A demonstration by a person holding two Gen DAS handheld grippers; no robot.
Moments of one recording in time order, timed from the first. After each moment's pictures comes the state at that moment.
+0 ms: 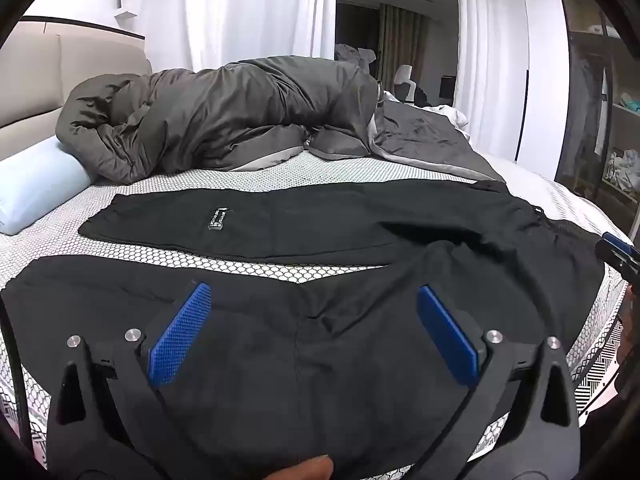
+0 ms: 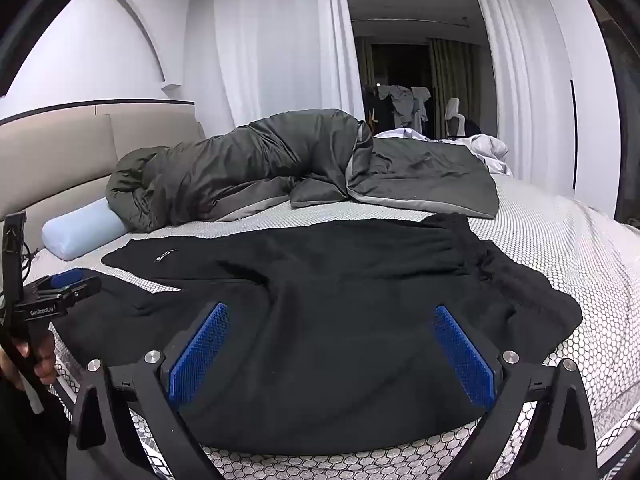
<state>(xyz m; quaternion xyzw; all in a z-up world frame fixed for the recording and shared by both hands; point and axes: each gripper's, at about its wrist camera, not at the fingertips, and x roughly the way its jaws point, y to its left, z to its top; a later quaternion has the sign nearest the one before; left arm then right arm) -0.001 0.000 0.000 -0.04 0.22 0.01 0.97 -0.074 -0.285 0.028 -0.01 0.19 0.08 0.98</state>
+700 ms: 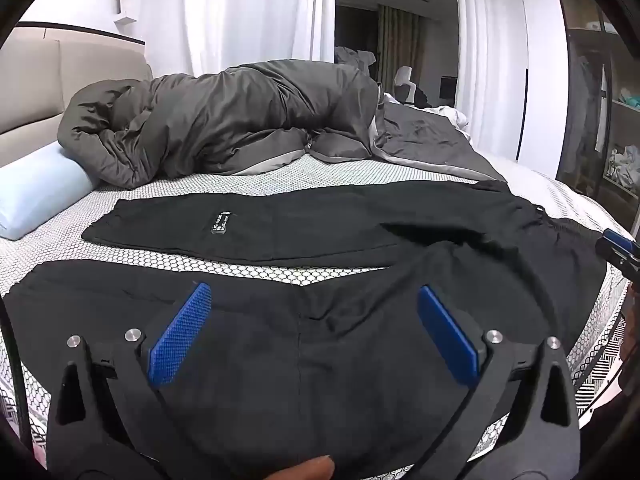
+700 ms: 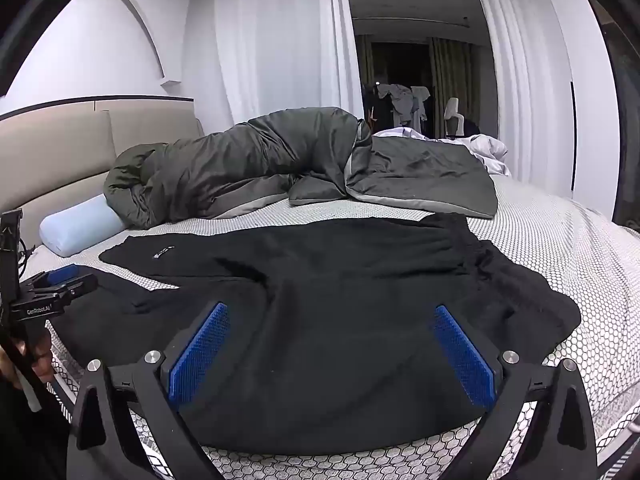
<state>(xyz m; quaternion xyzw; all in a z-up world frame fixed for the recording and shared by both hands) -0.004 0.000 0.003 -0.03 0.22 0.01 0.97 -0.067 -0.293 0.026 0.00 0.20 0.07 0.98</state>
